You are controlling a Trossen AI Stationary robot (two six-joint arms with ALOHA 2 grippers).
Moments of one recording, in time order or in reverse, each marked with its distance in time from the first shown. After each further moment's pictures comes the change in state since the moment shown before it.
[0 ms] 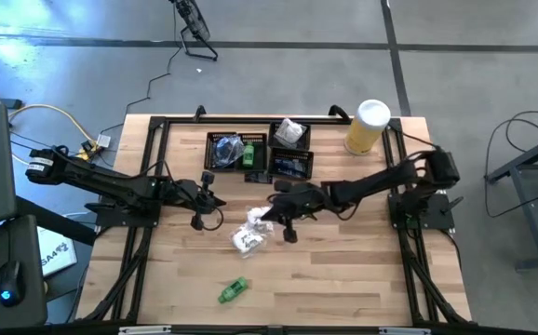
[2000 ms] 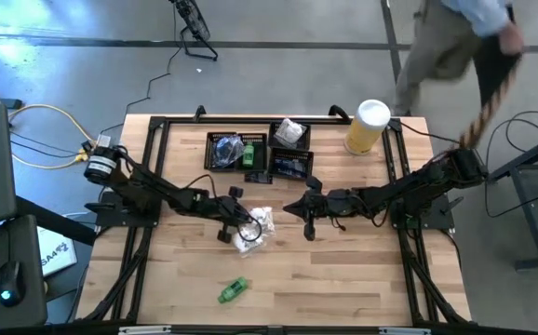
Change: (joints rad) left arm -0.059 0.682 0.236 0.302 0.022 -0.177; right arm 0.084 -0.236 -0.356 0.259 0.312 0.160
